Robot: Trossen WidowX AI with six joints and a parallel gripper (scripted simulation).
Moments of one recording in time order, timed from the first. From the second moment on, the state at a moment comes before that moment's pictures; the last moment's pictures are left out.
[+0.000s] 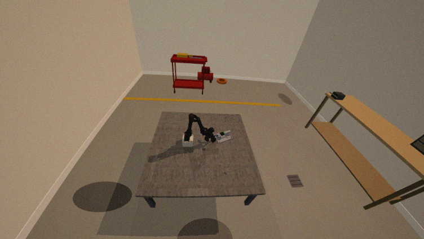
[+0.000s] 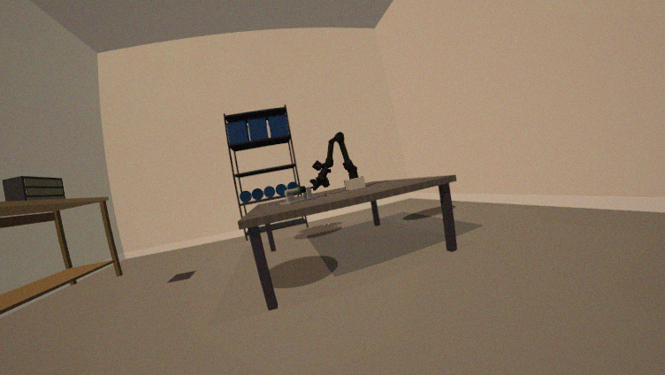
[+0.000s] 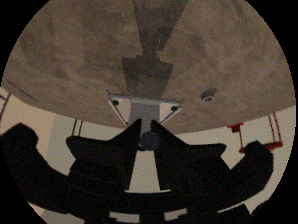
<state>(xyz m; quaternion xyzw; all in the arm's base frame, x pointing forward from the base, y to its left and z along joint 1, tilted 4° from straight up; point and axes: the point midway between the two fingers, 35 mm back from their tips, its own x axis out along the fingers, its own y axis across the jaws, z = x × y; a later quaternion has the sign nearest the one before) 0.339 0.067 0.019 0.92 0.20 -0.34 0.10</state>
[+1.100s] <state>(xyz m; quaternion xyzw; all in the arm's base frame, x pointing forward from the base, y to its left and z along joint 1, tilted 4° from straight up) 0.335 0.065 0.019 0.92 0.20 -0.34 0.10</state>
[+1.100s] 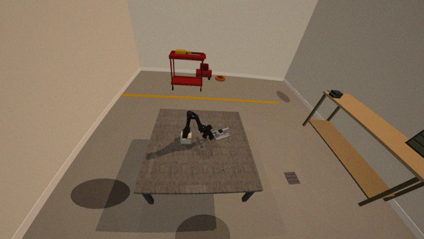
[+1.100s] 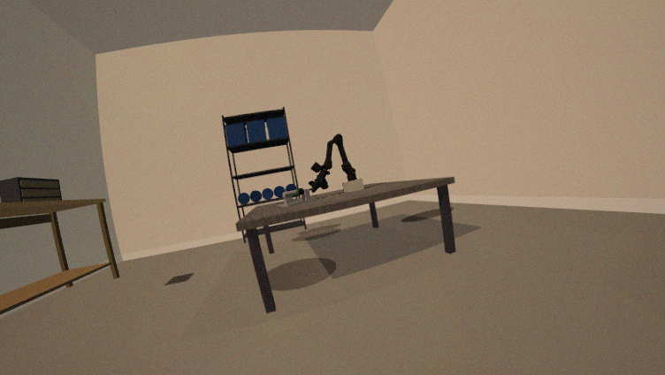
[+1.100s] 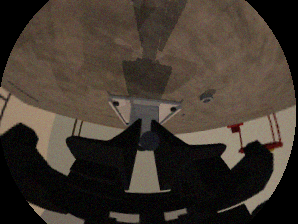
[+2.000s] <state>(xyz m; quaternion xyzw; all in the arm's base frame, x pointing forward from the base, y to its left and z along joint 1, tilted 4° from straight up) 0.332 0.064 0.018 0.92 0.20 -0.34 0.10</state>
